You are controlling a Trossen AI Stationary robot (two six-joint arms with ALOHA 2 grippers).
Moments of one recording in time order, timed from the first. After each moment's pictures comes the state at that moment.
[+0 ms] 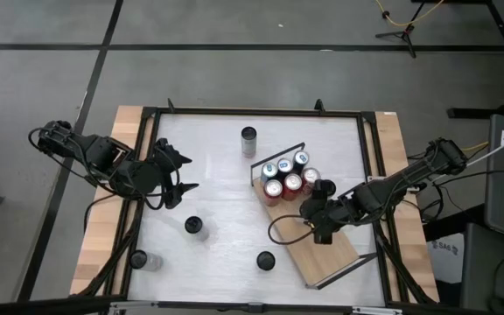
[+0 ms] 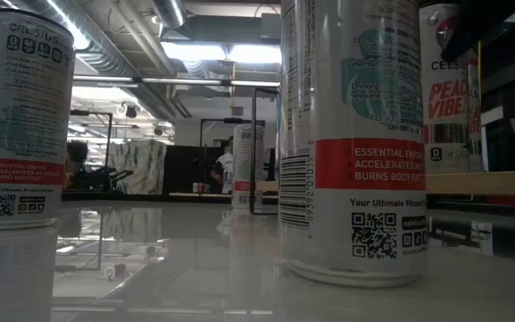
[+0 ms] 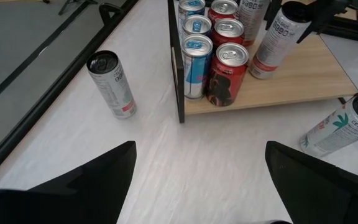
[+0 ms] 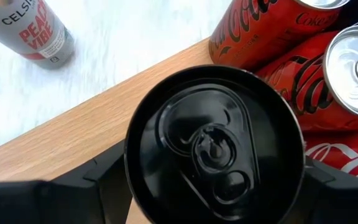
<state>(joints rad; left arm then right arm) -0.42 1.09 1.36 -1.10 -0.59 -0.60 0.50 1.40 1.16 -0.91 0.32 0.43</state>
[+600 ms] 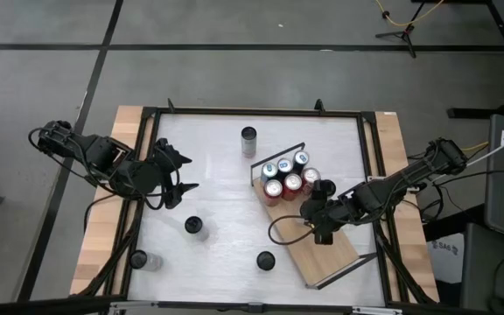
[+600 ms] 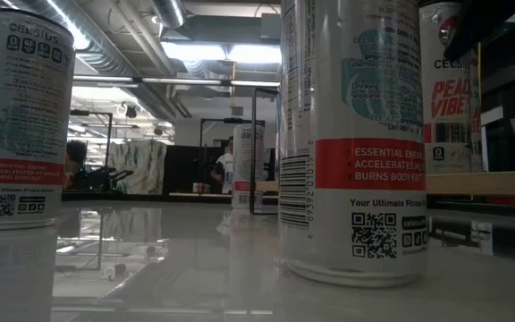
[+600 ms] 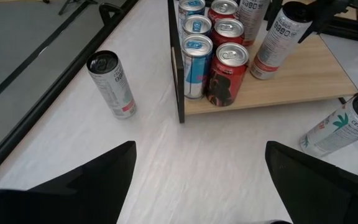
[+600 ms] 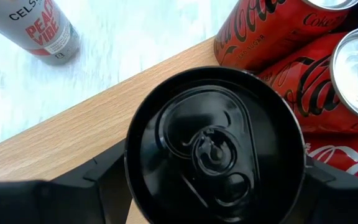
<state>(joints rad) -0.42 1.09 1.36 -1.11 -0.59 -0.60 0.50 1.40 1.16 -0.91 0.30 0.41</state>
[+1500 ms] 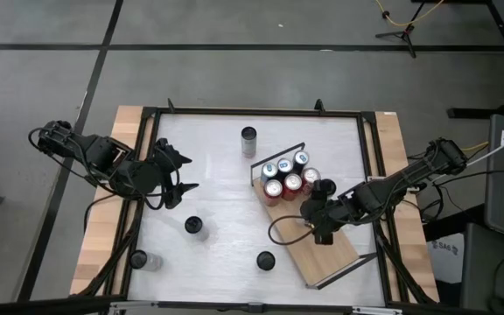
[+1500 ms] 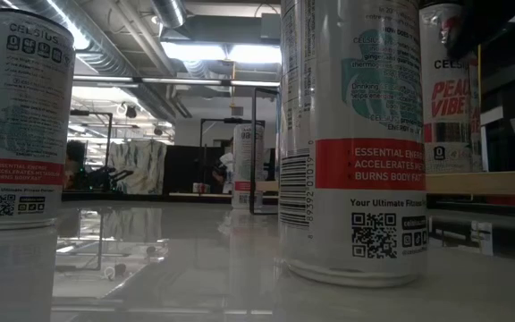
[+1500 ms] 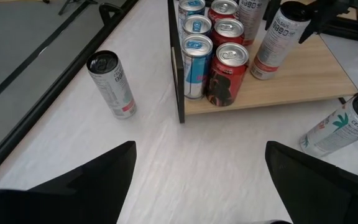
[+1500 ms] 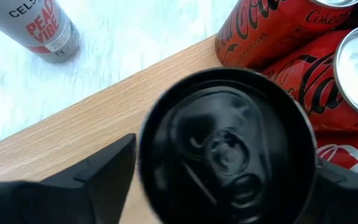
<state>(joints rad) -0.42 1.09 1.36 -1.10 -0.59 -0.60 0.50 1.40 1.16 -0.92 0.29 0.41</state>
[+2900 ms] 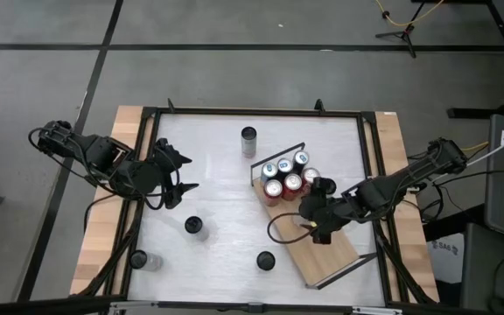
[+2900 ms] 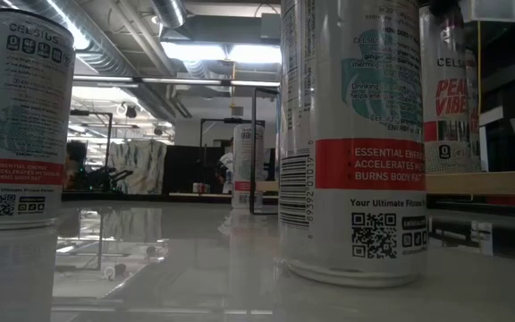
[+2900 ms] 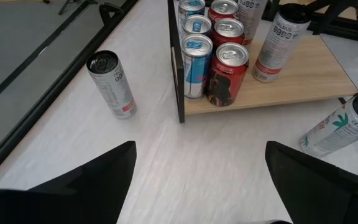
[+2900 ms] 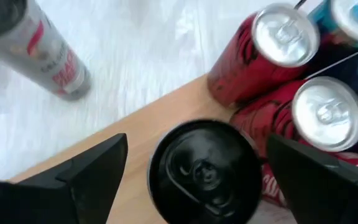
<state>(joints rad) -0.42 1.09 1.36 -1.11 -0.59 -0.60 0.49 1.40 1.26 -0.92 0.34 0.41</state>
